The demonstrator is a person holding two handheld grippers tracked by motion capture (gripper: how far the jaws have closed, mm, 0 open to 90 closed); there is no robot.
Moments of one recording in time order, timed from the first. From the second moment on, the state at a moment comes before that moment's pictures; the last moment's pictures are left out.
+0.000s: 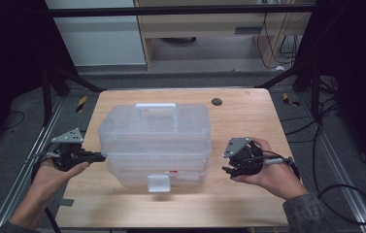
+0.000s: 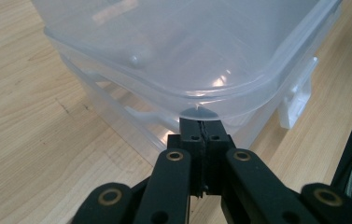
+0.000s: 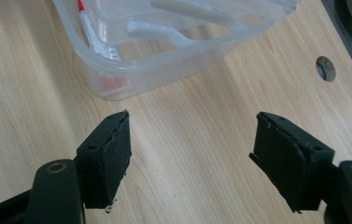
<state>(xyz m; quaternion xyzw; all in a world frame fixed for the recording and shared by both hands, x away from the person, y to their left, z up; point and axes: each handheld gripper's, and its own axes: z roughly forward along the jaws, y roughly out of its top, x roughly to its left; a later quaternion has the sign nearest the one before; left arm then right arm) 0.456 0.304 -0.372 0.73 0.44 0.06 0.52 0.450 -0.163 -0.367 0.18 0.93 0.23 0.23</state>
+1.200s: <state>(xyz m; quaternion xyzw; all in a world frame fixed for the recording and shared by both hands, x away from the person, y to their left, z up) 0.455 0.346 -0.398 0.74 0.46 0.09 0.49 0.466 -0.175 -0.375 0.24 0.91 0.22 0.26</state>
